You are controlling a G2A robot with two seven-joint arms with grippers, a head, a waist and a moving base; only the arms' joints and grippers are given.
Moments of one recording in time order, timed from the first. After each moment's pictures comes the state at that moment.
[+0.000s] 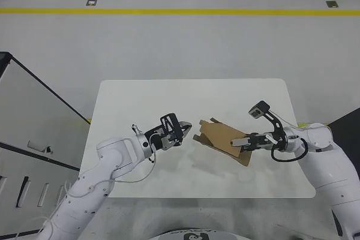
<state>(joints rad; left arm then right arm) 1.38 -1.09 -1.10 -1.93 1.44 -0.60 -0.18 -1.24 -0.89 1.23 -1.43 0.75 -0.33 1.49</state>
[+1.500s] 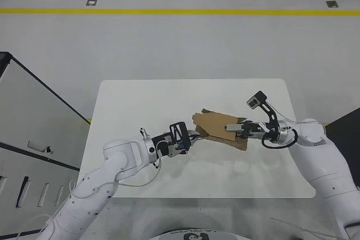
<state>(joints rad) 1.37 -1.09 -1.06 -1.94 1.45 -0.66 -0.17 -1.16 -0.93 1.18 -1.35 0.72 -0.33 1.35</state>
